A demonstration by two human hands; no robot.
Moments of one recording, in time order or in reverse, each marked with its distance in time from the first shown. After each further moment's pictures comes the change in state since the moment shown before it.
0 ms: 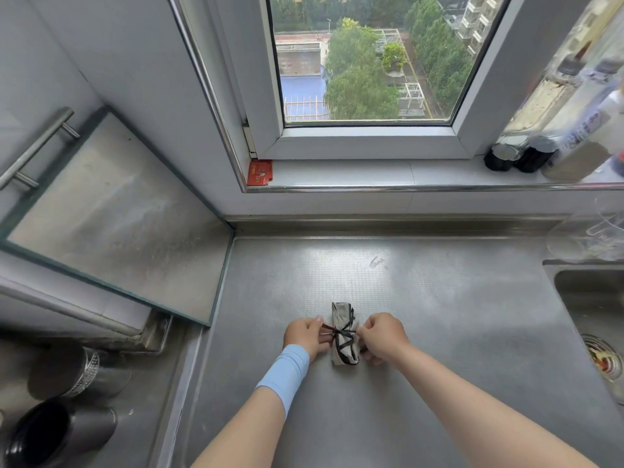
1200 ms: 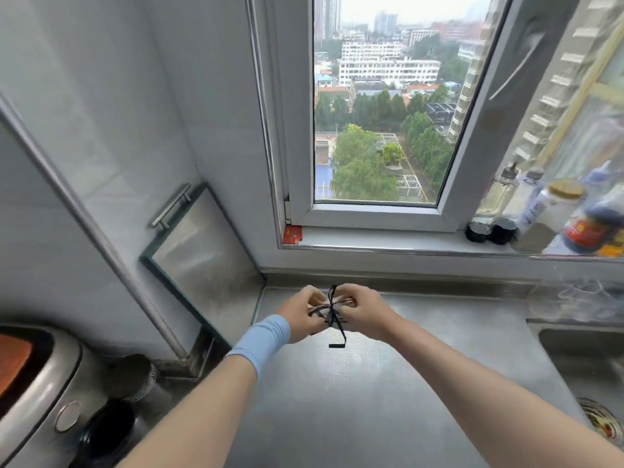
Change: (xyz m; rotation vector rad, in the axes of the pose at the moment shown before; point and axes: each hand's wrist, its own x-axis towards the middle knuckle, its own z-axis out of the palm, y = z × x) left_hand -0.121 0.142 -0.092 0.701 -0.139 0.649; right_hand -0.112 -0.134 -0.045 -0.075 0.054 -0.727
